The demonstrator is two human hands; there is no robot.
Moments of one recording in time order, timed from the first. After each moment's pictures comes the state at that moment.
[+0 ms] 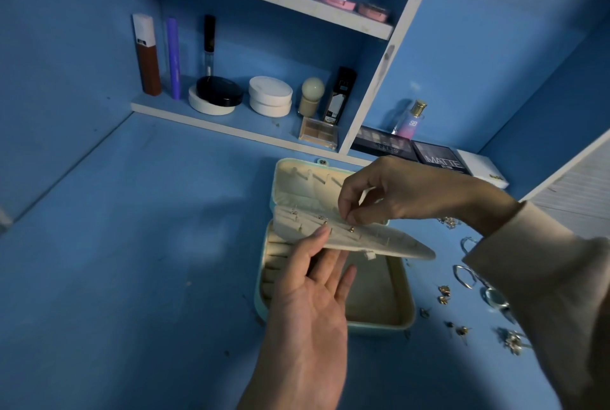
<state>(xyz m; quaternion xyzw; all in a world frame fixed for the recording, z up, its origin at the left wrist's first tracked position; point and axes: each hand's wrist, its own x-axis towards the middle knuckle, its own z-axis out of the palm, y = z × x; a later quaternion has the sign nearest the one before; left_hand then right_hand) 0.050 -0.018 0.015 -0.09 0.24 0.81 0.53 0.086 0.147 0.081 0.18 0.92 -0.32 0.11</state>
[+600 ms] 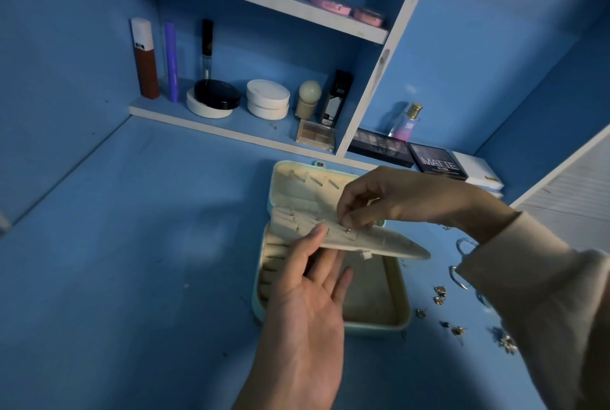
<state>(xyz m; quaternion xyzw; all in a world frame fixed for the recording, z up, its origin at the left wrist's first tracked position) 0.049 -0.017 0.018 -0.07 0.26 0.80 0.54 0.090 0.154 0.070 0.23 0.88 -0.39 0.11</state>
